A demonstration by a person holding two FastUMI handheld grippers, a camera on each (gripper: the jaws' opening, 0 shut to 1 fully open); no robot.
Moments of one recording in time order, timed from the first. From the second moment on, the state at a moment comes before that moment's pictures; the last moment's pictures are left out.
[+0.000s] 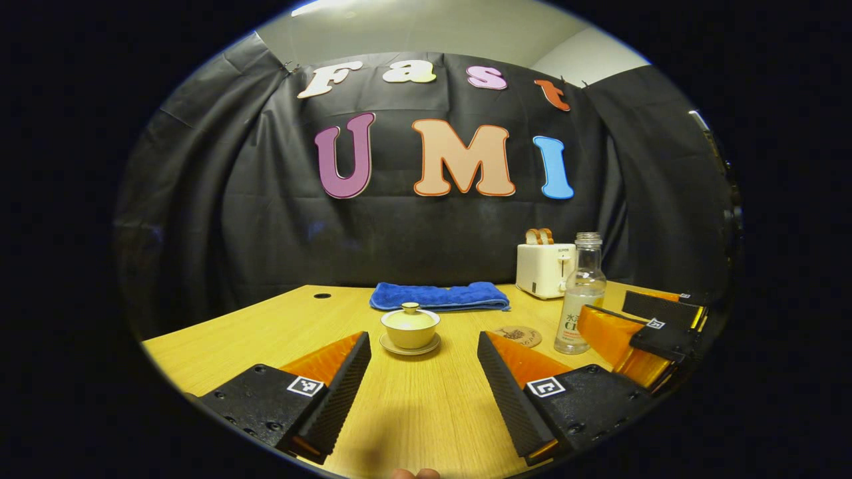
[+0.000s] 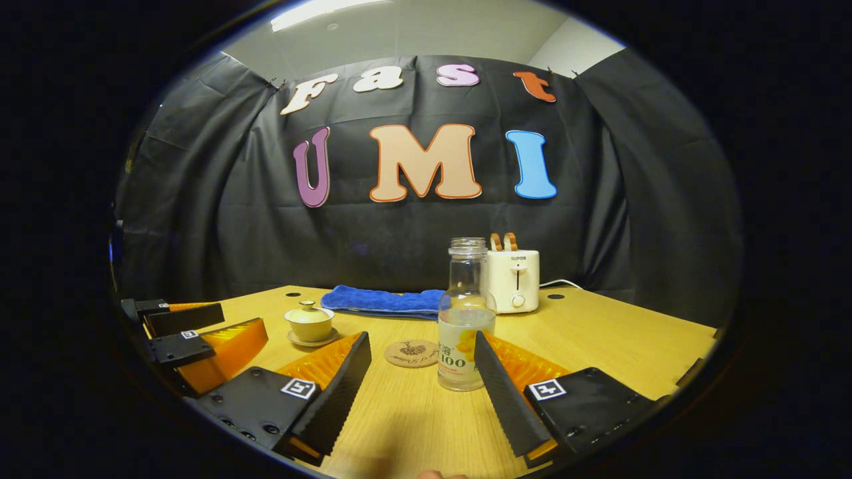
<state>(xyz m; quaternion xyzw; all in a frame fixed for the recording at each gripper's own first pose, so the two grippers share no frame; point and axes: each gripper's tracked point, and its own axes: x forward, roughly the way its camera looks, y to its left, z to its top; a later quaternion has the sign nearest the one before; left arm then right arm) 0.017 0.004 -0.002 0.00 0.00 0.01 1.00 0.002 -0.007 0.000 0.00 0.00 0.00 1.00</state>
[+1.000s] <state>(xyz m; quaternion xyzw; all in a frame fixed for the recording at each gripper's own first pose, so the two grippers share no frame) 0.192 0.032 -0.025 0.01 0.06 0.04 1.00 0.018 -0.057 0.002 0.00 0.00 -0.05 1.00</state>
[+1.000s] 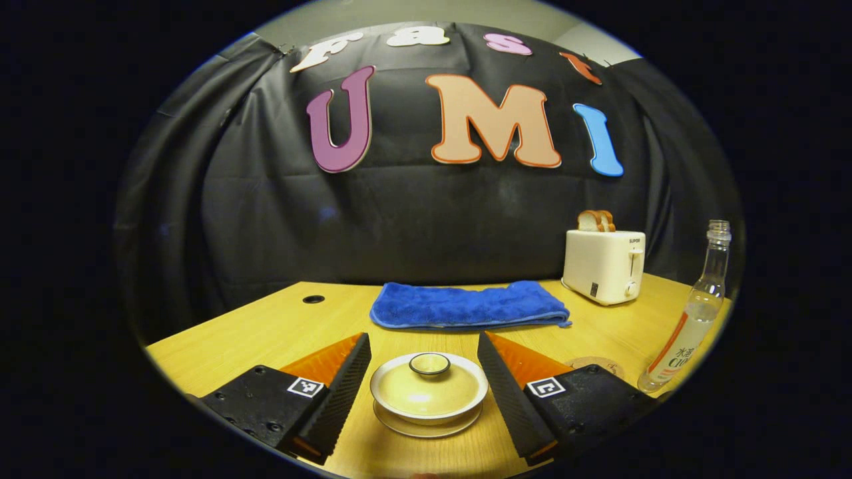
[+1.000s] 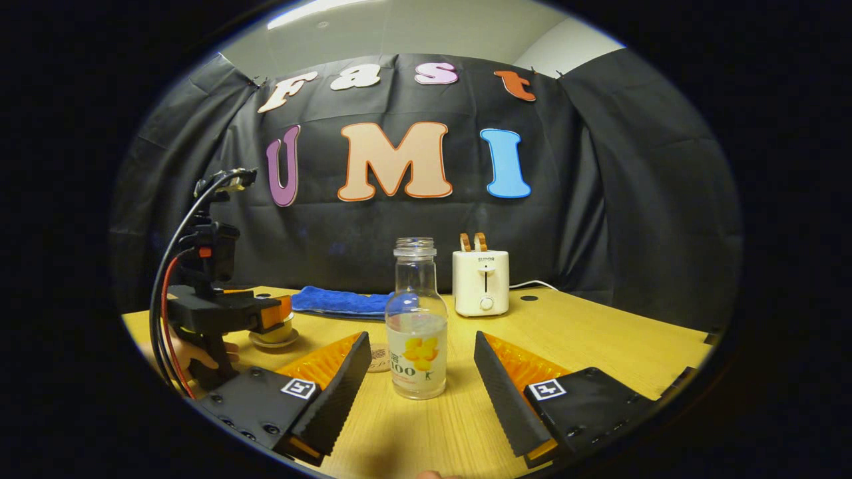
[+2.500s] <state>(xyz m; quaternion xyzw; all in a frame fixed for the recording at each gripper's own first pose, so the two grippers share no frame) 0.196 0.039 -0.001 0.00 -0.01 0.04 1.00 0.021 -0.066 0.002 0.00 0.00 -0.05 1.00</state>
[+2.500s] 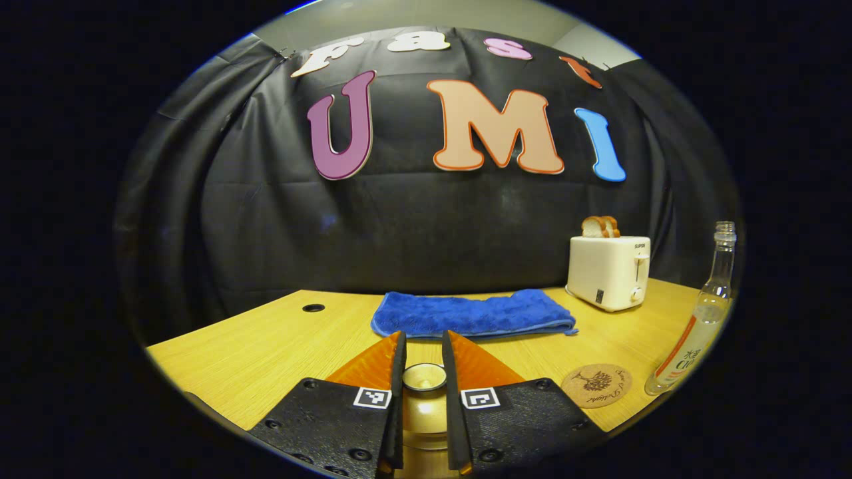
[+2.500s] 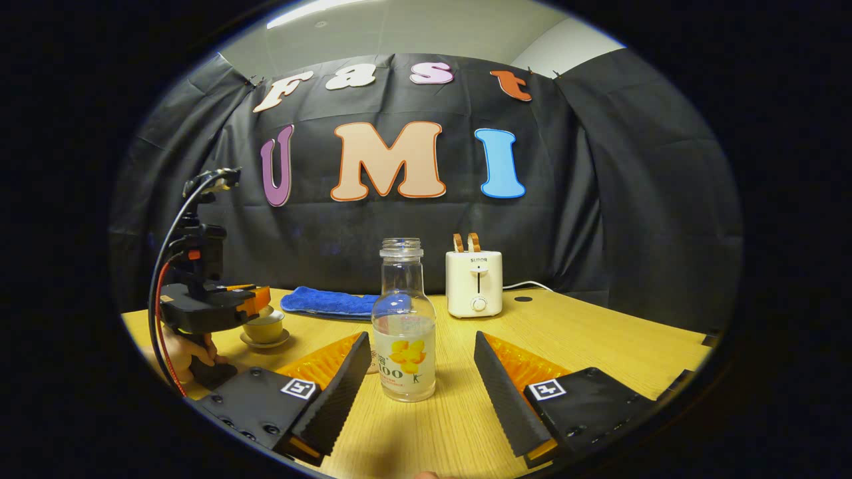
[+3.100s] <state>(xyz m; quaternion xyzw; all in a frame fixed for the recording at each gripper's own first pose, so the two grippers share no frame) 0.136 0.041 -0.007 0.00 0.00 0.05 1.00 0.034 -0.061 0.001 0.00 0.00 -0.04 1.00</state>
